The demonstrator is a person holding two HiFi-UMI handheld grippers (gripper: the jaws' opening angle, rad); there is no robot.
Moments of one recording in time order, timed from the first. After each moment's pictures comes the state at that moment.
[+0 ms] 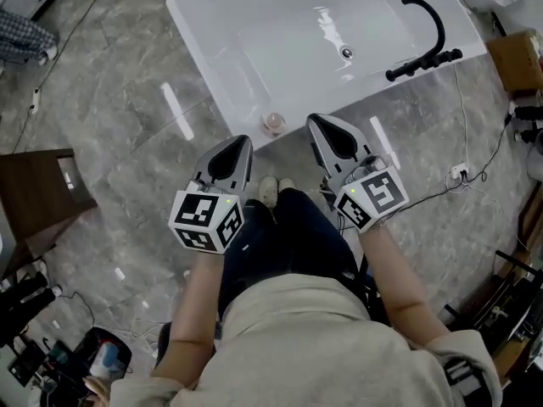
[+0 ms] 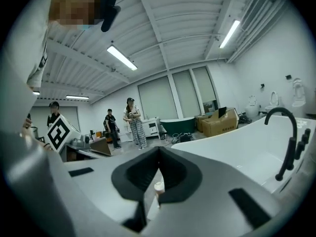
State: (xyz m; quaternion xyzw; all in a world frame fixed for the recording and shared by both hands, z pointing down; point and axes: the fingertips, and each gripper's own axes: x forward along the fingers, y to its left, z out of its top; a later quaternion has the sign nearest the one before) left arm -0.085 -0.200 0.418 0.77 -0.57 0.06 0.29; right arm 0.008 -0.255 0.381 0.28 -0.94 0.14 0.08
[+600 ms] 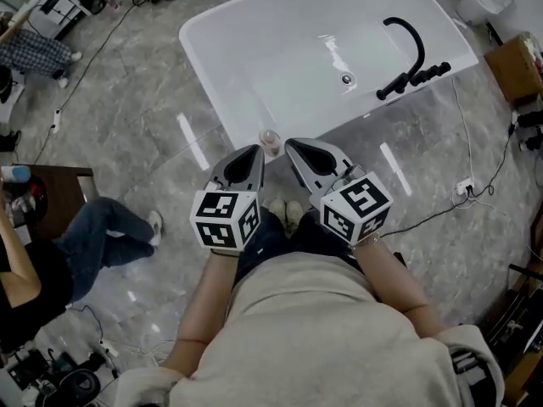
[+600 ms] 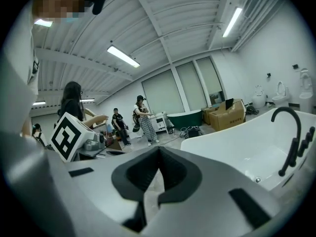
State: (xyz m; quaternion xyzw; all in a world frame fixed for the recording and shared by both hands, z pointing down) left arm -0.040 -0.202 0.363 0.76 -0.59 0.10 0.27; right arm 0.008 -0.214 0.323 0.23 -0.95 0.18 0.11
